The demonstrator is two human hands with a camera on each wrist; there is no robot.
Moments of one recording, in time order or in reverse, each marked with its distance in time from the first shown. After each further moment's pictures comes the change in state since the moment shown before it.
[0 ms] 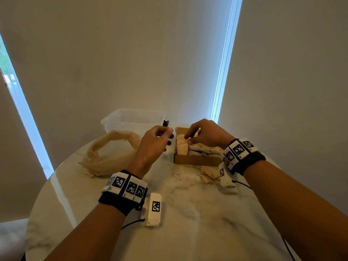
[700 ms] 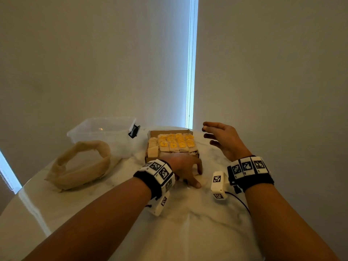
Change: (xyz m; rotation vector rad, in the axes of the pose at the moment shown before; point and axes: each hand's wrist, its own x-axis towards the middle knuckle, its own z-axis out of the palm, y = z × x) left_hand -0.017 0.043 0.160 1.092 -1.016 0.114; right_hand -0.107 0.085 -0.041 0.966 0.540 0.357
